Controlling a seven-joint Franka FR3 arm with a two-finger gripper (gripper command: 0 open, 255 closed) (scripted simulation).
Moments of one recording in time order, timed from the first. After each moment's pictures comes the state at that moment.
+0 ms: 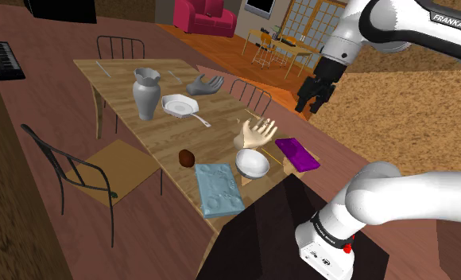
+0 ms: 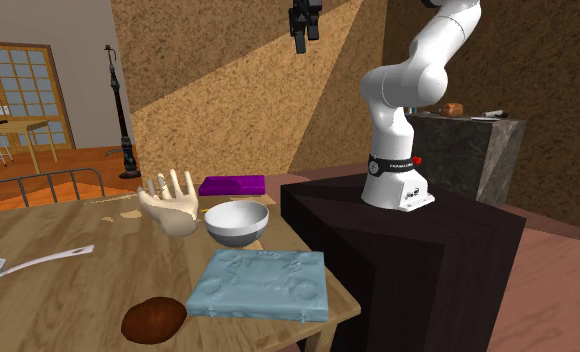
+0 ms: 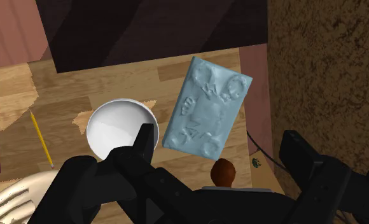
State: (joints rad) arm -0.02 -0.81 -0.07 -2.41 0.10 1.52 0.11
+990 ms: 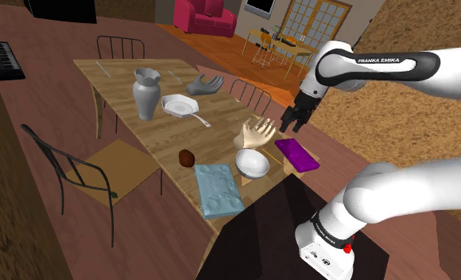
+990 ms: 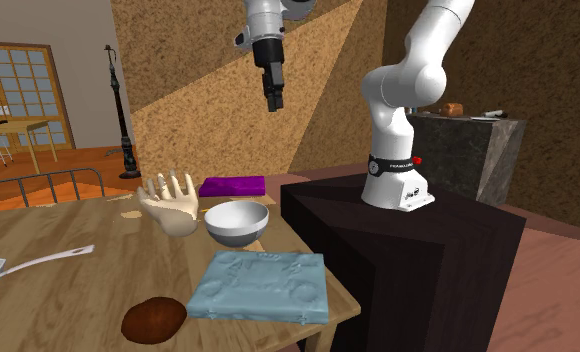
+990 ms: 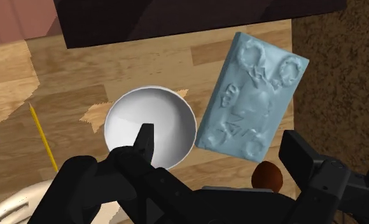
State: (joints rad) arm -0.07 -0.60 -0.24 -2.62 0.01 1.93 -0.10
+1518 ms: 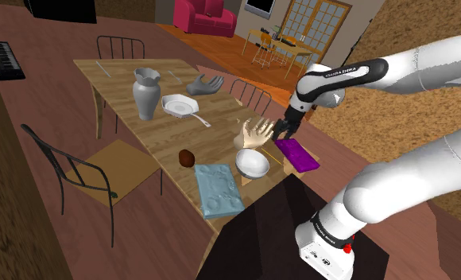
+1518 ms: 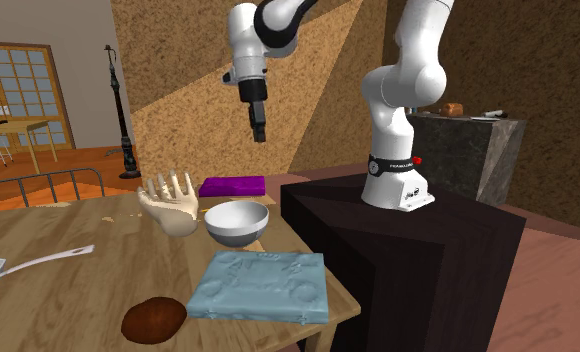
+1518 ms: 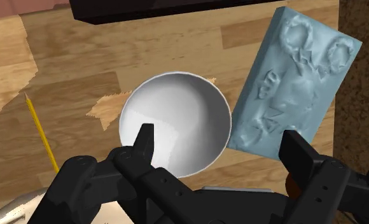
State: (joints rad) arm -0.07 -0.32 -0.36 -2.62 0.03 2.21 -0.25
